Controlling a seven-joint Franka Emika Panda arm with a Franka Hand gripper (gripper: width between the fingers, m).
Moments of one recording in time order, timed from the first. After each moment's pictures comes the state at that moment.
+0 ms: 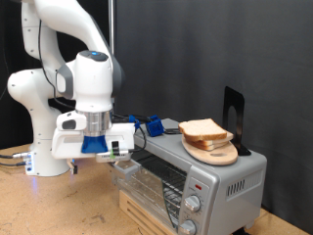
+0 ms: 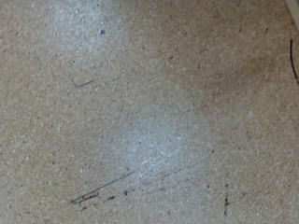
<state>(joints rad) 0.09 -0.09 -0.21 -2.56 -0.12 2.53 1.17</state>
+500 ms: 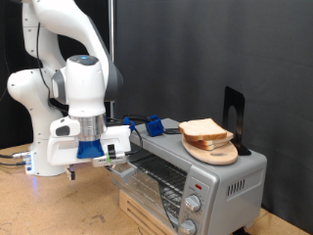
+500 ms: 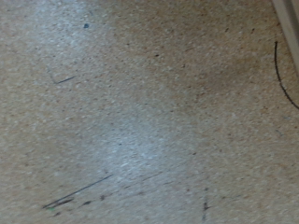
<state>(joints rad) 0.08 -0.07 -0.22 -2.56 0.10 2.56 0.95</state>
